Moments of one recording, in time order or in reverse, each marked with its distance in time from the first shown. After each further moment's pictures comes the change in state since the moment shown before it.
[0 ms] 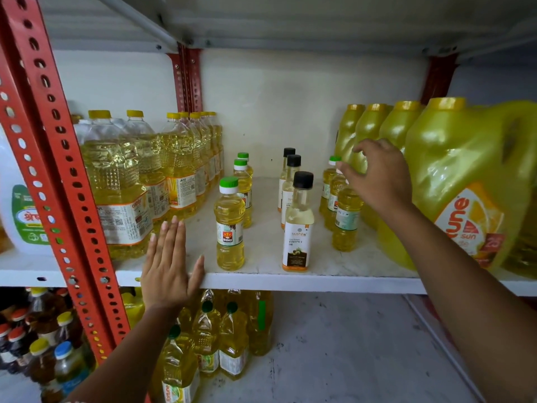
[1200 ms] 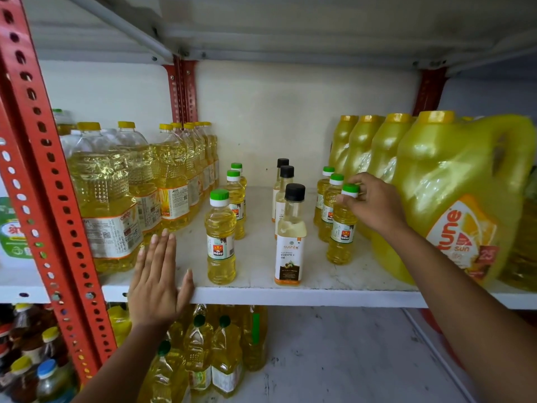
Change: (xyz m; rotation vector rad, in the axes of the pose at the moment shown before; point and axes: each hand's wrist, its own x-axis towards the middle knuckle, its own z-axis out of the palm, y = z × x) left_hand 0.002 0.001 -0.001 0.005 -0.011 0.001; right_hand -0.012 0.021 0.008 0.220 -0.191 0.205
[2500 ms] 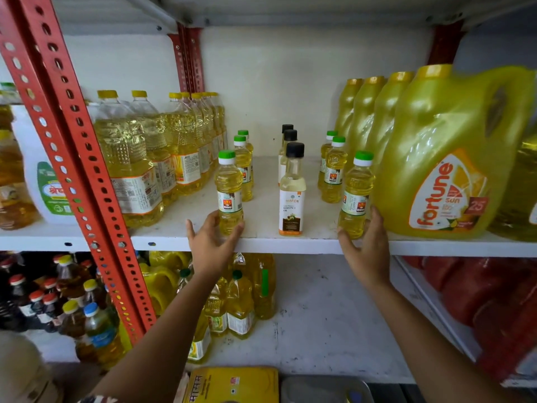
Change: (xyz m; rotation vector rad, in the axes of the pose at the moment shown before) left_hand -0.012 0.077 -0.009 -0.593 -0.057 -0.378; right_hand -0.138 0.065 0.053 0.187 0.143 0.115
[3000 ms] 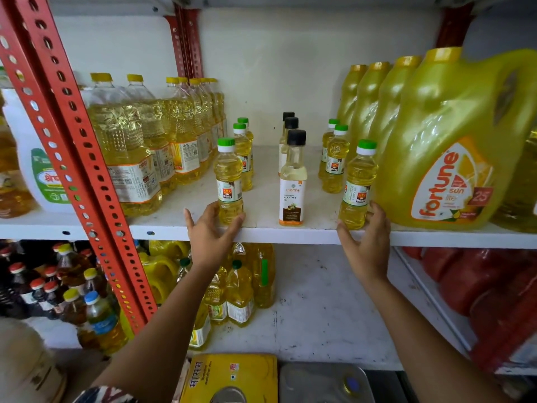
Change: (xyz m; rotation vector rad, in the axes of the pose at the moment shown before) left_hand -0.002 -0.003 -0.001 -0.008 0.011 0.028; right_hand -0.006 0.007 0.008 -0.031 0.084 -0.031
